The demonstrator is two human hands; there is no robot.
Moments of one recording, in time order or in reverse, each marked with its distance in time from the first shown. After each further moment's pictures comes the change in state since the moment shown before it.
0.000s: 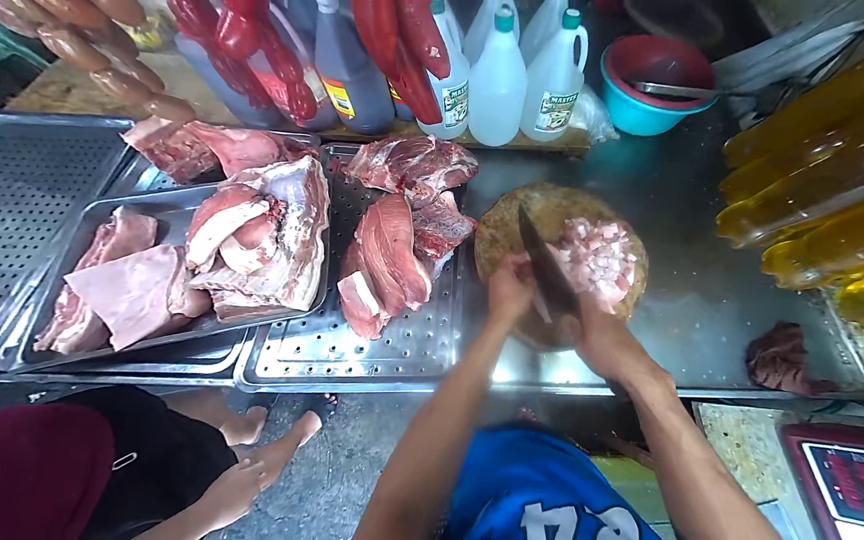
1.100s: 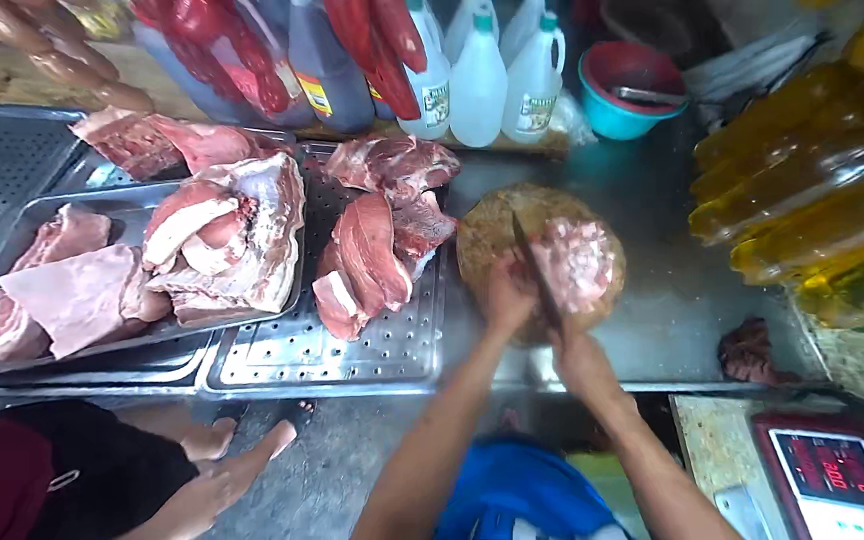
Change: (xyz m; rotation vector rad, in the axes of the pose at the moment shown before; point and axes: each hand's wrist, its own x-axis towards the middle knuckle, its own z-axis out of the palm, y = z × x) left_hand -0.010 0.006 0.027 -0.063 0.076 0.080; right_hand 0.003 0.027 0.056 0.046 0.173 0.053
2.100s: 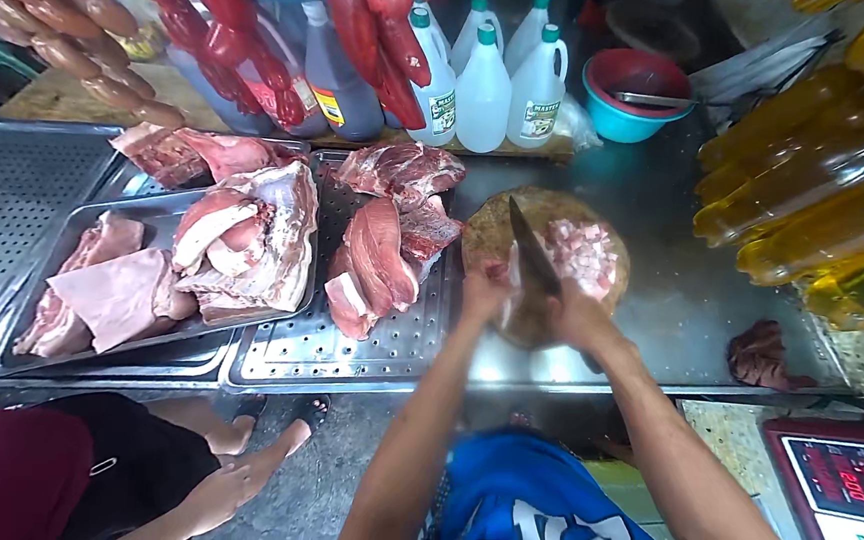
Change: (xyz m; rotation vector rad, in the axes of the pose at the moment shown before) left_hand 0.007 -0.014 -0.047 -0.043 -0.085 -0.089; right_hand 0.036 -0.028 -0.052 -0.027 -0.115 -0.043
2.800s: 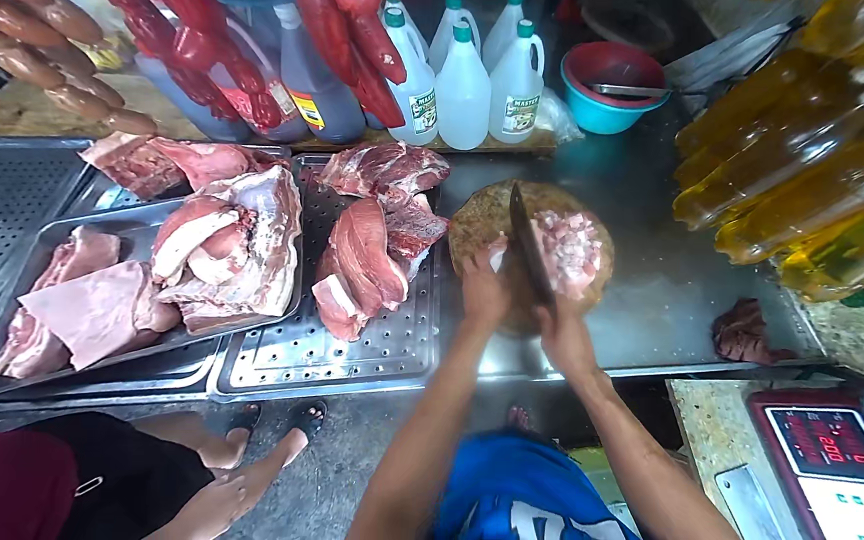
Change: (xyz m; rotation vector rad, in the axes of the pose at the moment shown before) left_hand -0.014 0.013 0.030 0.586 0.126 0.015; right_hand -0.021 0.036 0.079 0.225 0.406 -0.059
